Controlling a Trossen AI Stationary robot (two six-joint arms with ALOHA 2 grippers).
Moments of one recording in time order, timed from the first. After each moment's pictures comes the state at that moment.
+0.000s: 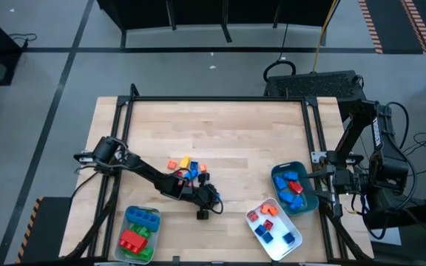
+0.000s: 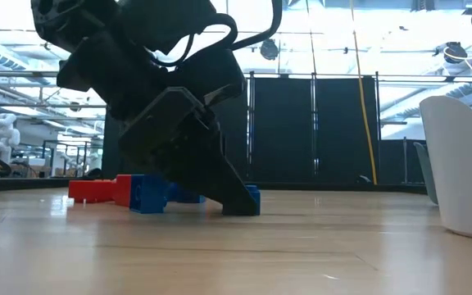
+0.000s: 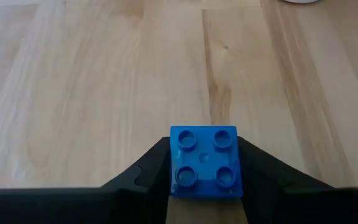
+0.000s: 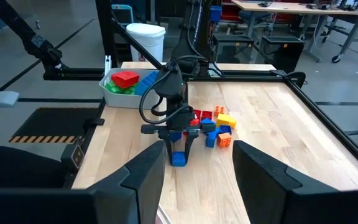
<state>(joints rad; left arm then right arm) -0.34 1.99 0.96 0.25 -0.23 -0.20 1.33 1.02 1.17 -1.23 1.20 1.09</state>
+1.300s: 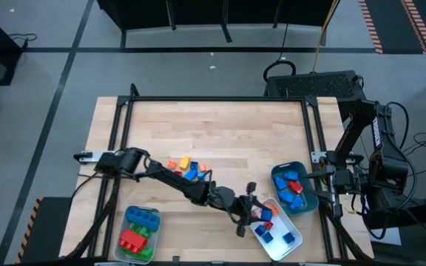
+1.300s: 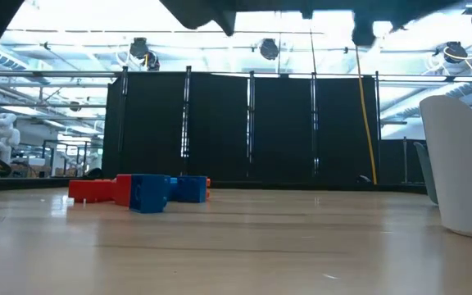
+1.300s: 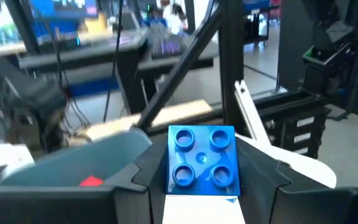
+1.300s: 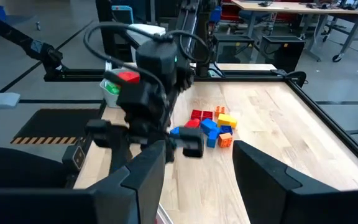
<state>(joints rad) -0.33 2.27 1.60 0.61 -0.03 0.15 1.33 1.02 1.17 -1.22 1.20 1.09</state>
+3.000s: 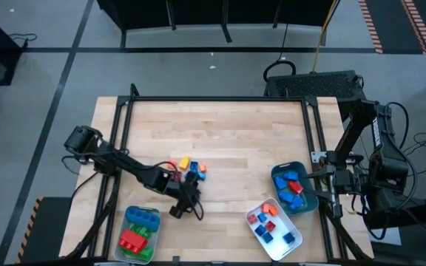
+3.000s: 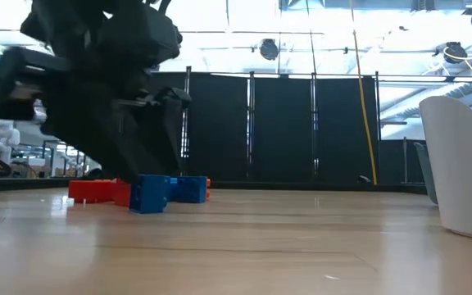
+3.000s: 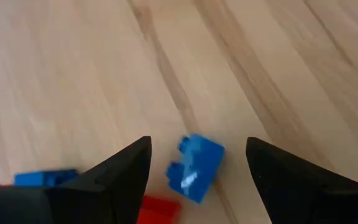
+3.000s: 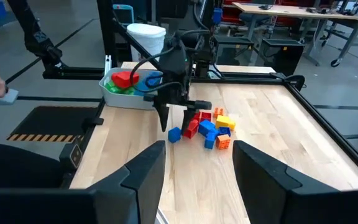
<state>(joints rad) -0.37 1.68 0.86 -0.11 -0.06 0.14 1.33 1.02 1.17 -1.22 1.21 1.06</state>
